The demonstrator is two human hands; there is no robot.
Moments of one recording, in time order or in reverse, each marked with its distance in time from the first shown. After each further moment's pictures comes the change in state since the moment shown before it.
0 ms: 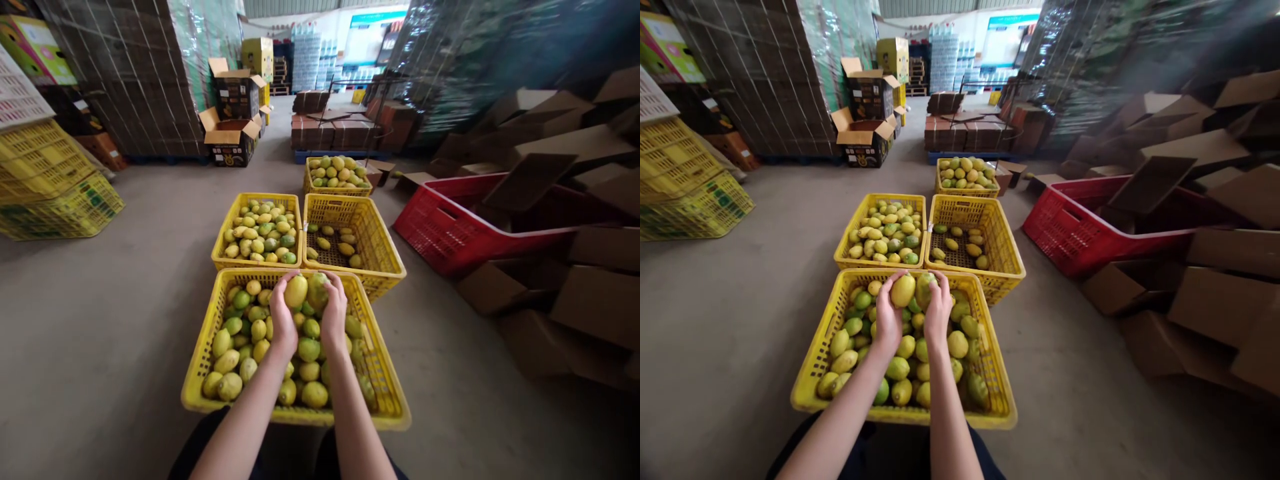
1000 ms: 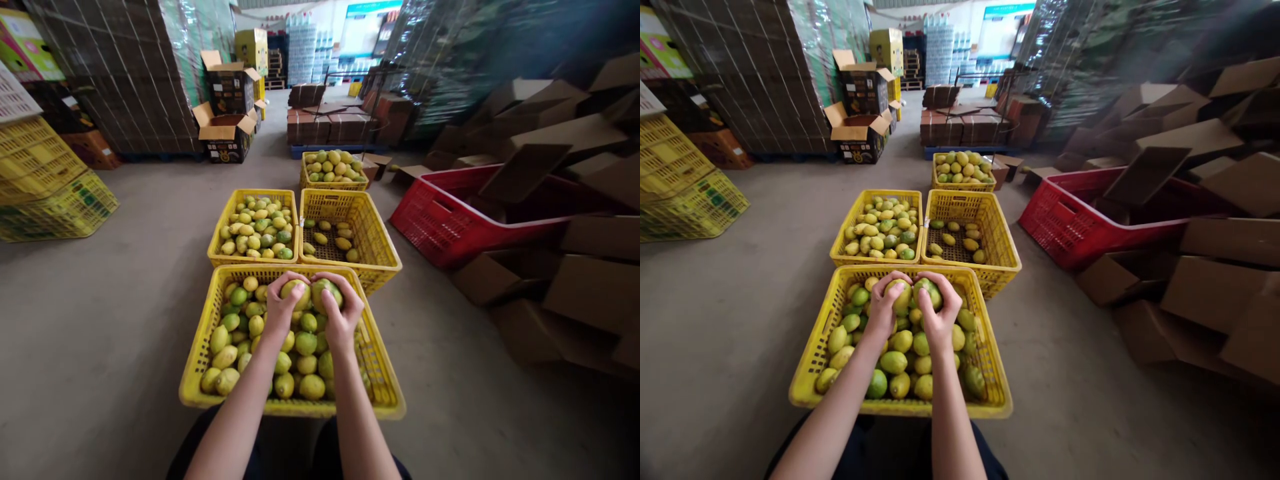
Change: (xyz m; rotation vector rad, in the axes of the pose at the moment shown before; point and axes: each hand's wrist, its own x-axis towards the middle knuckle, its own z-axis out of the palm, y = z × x) left_hand -0.006 0.017 -0.005 0.168 -0.268 0.303; right_hand -0.015 -0.026 -0.021 -0.218 -0.269 -0.482
